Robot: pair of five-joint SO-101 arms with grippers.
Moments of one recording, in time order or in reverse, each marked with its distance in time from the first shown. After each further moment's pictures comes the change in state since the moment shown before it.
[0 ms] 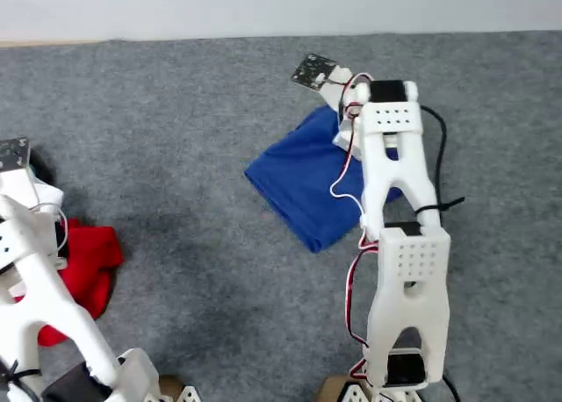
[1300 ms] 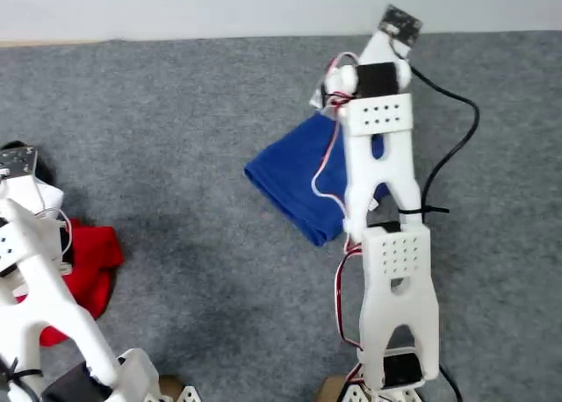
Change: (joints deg) left arm 0.0 0.0 2.1 0.2 0.0; right arm -7.4 -2.0 -25.2 22.2 -91.8
